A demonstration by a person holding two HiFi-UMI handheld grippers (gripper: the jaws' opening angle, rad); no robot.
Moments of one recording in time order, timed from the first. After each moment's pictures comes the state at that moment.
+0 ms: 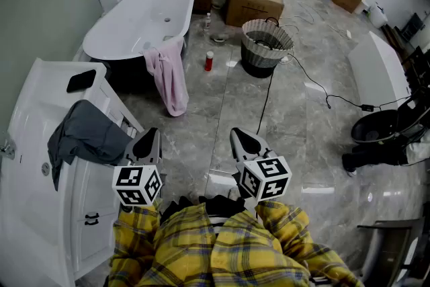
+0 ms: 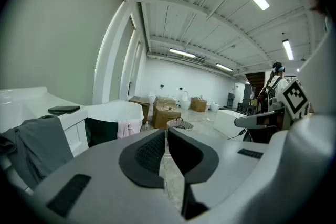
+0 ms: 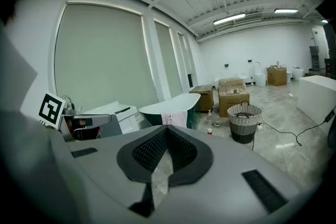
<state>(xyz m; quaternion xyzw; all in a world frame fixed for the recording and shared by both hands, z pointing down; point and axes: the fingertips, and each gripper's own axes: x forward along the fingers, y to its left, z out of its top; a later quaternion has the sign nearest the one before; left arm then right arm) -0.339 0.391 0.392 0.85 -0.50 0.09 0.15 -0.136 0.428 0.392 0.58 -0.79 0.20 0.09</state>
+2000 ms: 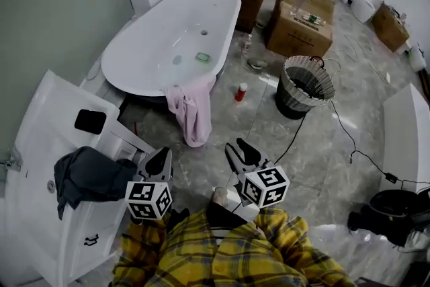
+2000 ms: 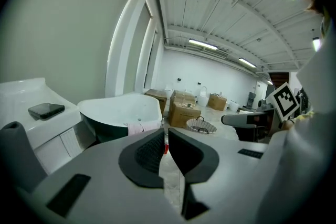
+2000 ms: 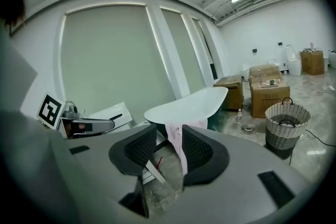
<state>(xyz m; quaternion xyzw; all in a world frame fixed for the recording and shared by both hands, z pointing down) -0.345 0.215 0.437 0.79 -0.56 0.12 0.20 -0.167 0.190 0.442 0.44 -0.86 0.23 0.09</state>
